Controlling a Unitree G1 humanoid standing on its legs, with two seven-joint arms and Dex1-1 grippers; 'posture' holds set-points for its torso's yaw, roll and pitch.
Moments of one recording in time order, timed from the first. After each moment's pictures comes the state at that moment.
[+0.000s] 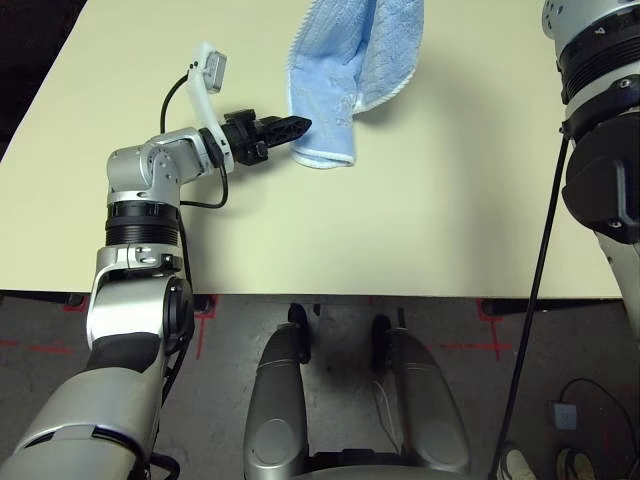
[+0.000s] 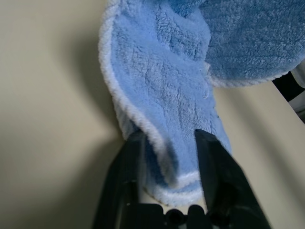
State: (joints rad) left arm -1.05 0.45 0.18 0.56 -0.43 0.86 -0.85; right arm -1.79 -0.38 -0.30 1.28 0.22 -0.38 0.80
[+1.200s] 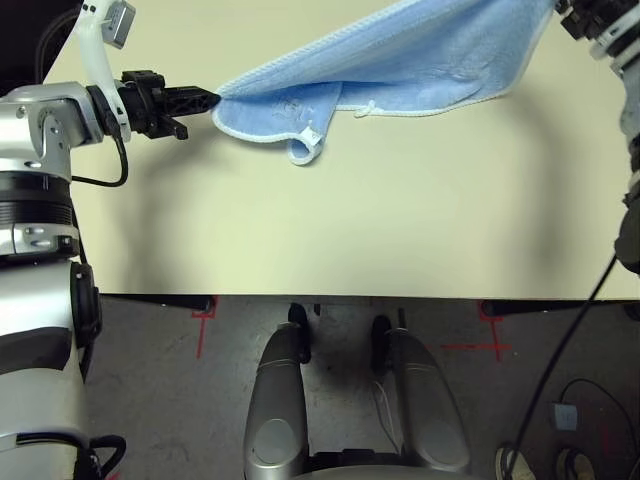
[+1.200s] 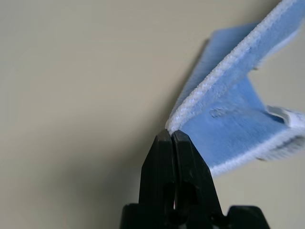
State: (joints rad) left arm -1.28 0.85 -0.04 0.81 -0.19 0.54 -1.06; right arm -1.41 -0.68 -0.32 1.26 0.24 -0.03 0.95
